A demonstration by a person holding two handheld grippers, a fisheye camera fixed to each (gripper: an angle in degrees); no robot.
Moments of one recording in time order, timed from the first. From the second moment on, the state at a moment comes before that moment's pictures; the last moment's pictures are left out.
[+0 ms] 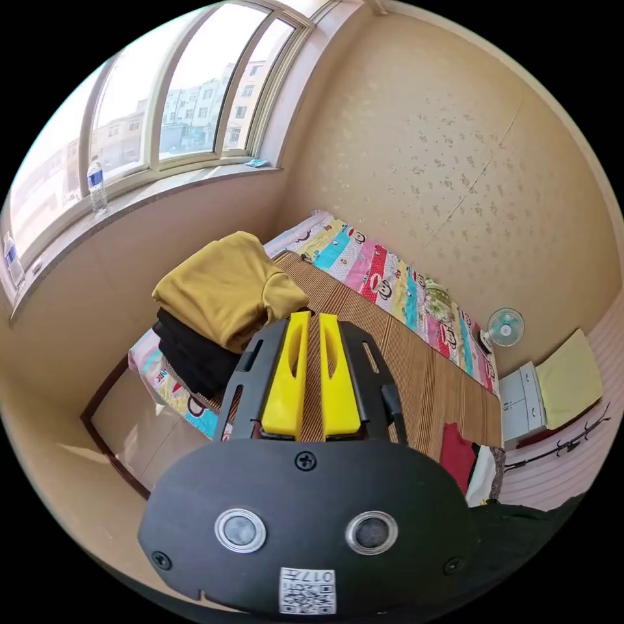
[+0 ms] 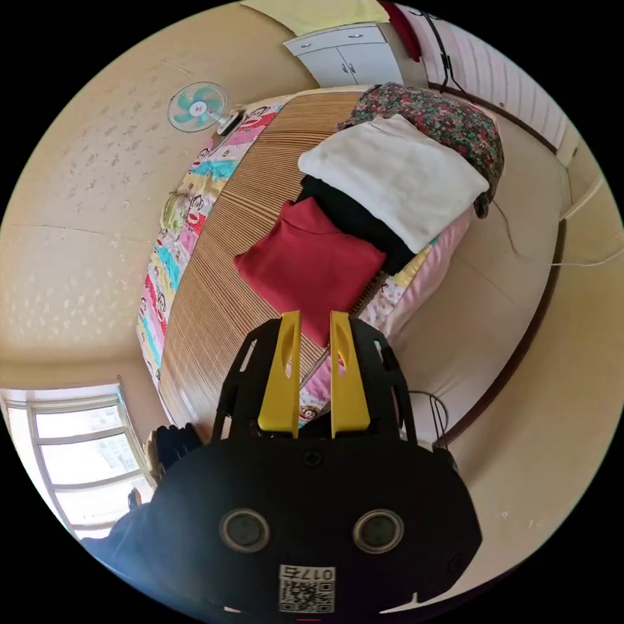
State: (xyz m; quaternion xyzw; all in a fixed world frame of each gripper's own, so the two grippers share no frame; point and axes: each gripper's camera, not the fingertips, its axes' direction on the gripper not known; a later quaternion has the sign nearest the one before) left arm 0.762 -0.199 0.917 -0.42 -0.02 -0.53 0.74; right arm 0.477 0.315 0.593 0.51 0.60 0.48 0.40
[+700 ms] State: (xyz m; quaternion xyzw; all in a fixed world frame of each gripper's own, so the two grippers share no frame) left arm 0.886 -0.268 0.959 -0.29 0.01 -0.51 0.81; right arm 0.521 0.244 0.386 0.32 0.62 0.52 0.49
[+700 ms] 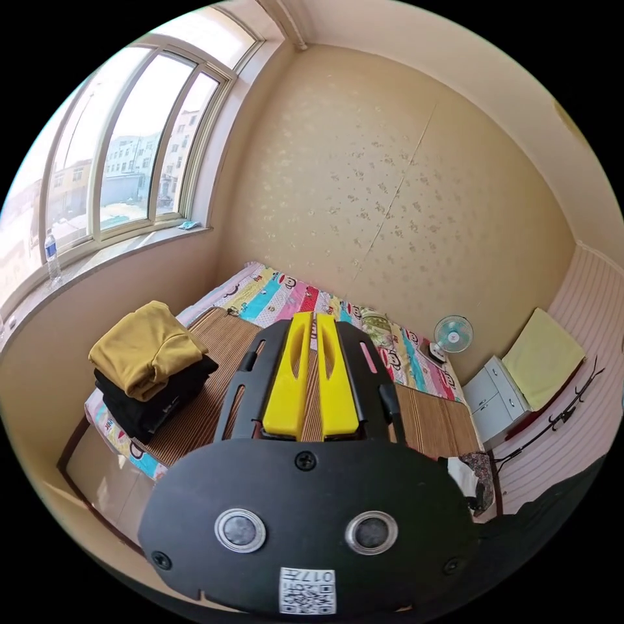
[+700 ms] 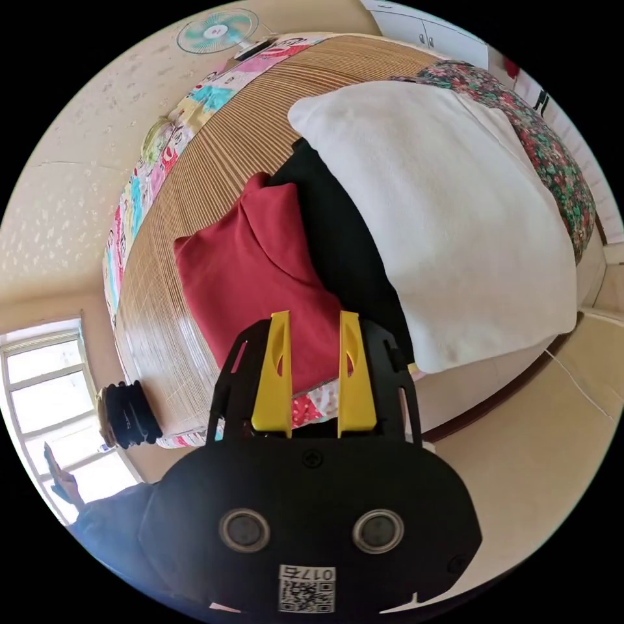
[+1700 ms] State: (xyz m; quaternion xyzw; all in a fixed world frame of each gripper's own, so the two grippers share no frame) left arm 0.828 0.103 1.165 -0.40 0.42 -0.71 0.39; right arm 0.492 -0.009 0.783 0.21 0.34 -0.06 0.92
